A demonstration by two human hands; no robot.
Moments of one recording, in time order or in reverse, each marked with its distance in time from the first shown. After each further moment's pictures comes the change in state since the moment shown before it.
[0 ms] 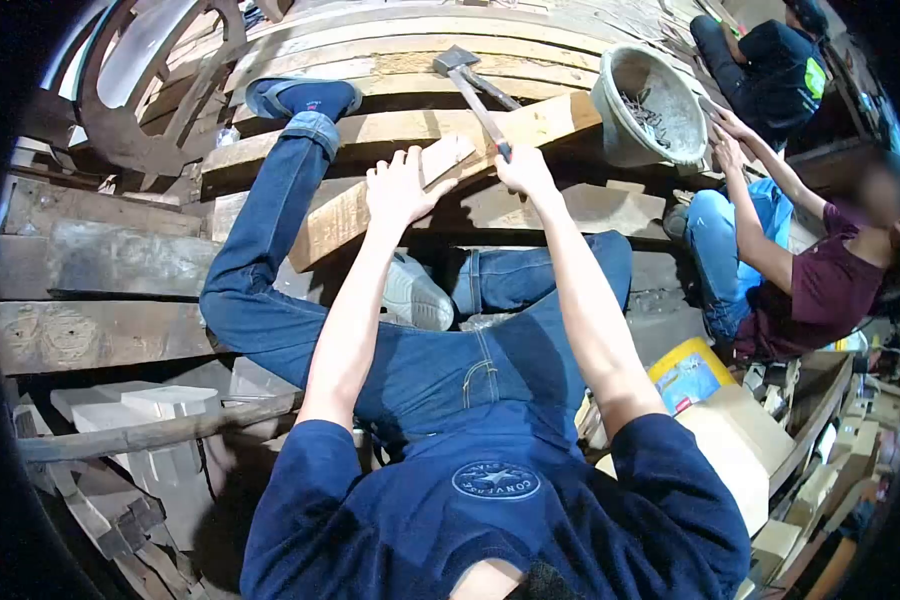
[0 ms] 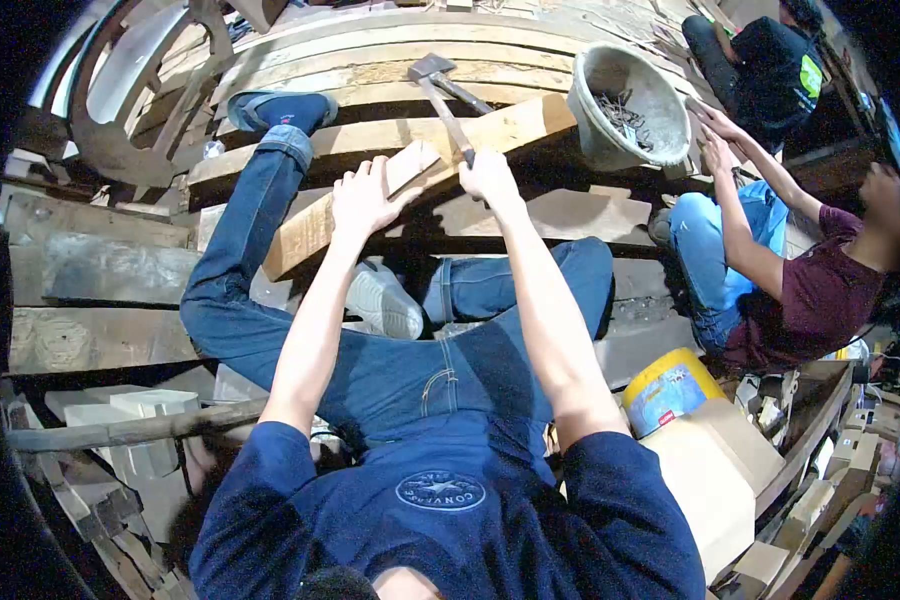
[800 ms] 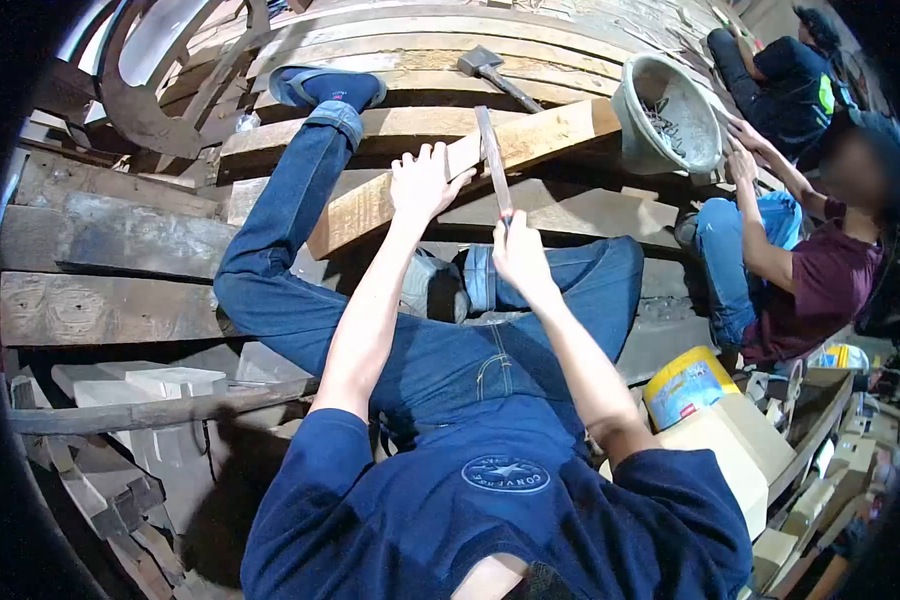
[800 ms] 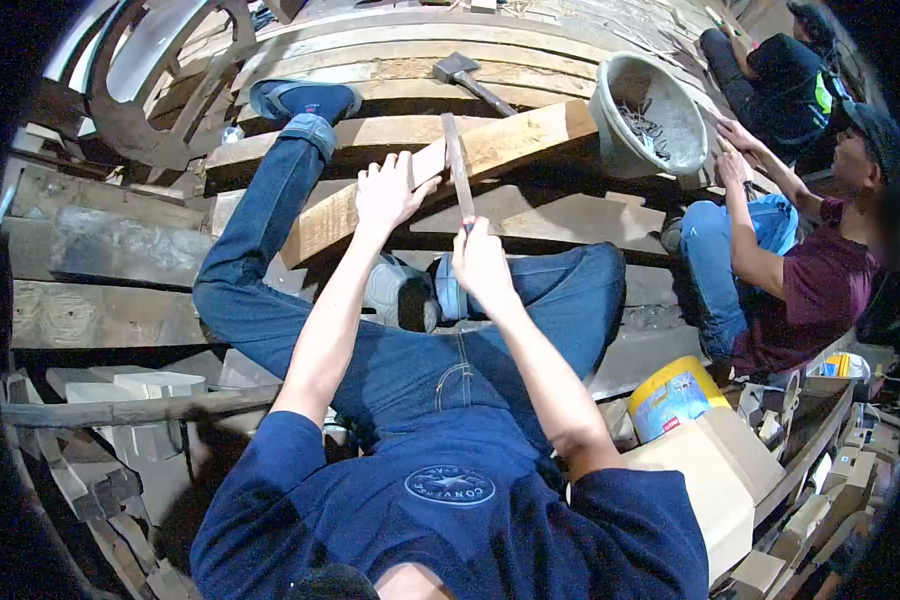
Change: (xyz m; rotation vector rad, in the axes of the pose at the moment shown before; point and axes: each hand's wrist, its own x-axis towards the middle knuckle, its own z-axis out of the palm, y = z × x) left_hand -0.005 -0.005 0.015 0.047 0.196 0.064; right_hand -0.134 -0.013 0.085 0.138 0.329 -0.205
